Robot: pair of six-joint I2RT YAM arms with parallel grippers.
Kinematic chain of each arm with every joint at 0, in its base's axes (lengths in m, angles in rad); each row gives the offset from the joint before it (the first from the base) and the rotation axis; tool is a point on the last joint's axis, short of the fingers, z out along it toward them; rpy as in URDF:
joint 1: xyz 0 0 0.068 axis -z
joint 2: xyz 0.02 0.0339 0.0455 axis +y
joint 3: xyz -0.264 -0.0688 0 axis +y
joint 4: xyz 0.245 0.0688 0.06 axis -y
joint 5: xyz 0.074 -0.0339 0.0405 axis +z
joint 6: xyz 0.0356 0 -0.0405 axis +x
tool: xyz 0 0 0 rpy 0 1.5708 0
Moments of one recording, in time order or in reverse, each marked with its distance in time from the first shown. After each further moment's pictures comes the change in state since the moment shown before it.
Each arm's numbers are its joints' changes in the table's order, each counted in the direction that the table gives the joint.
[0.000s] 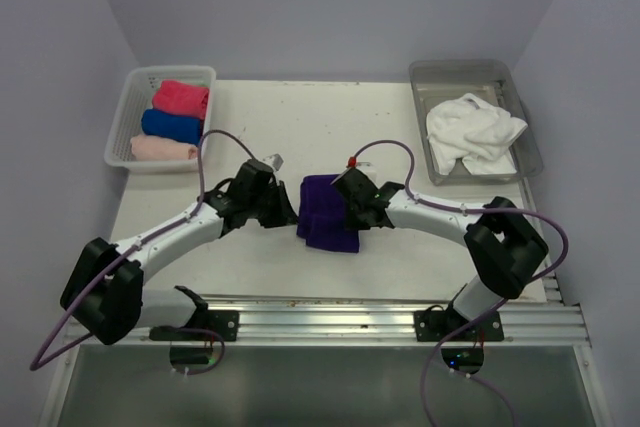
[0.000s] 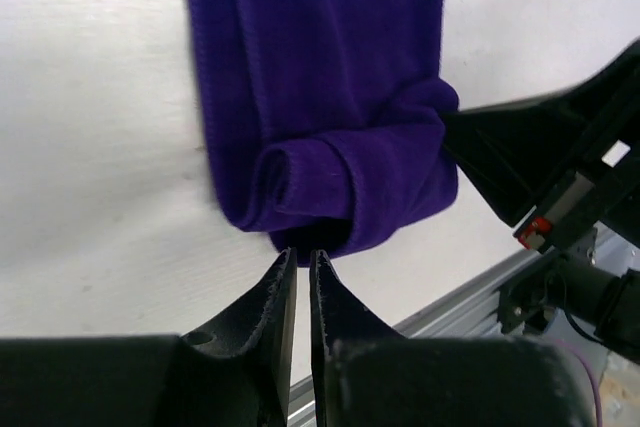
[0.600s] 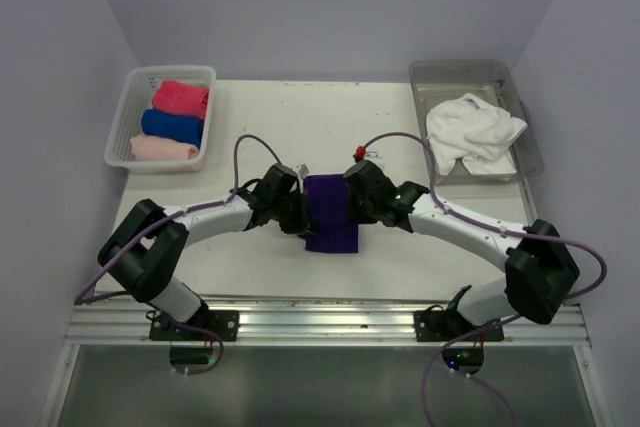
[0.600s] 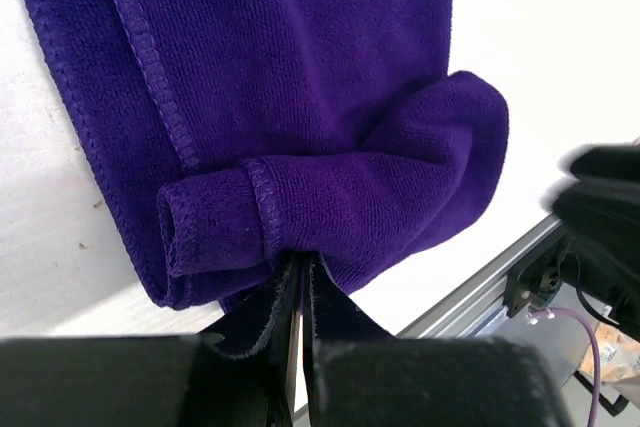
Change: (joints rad) left arm 0.085 0.275 -0.031 0.177 -0.129 -0.011; right arm 0.002 -0.166 0.002 -0.019 0.036 -0.008
